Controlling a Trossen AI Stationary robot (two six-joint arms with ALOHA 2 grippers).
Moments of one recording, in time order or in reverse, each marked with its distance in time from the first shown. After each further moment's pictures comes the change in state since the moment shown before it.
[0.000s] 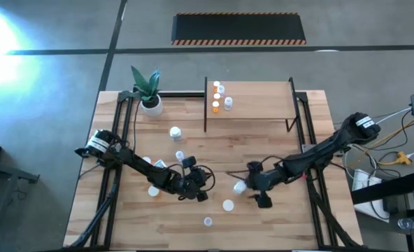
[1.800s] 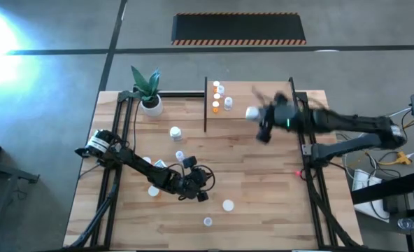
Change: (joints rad) left arm 0.003 0.000 0.000 0.024 0.002 0.028; right arm -0.571 -0.388 0.337 -0.439 0.390 -0.382
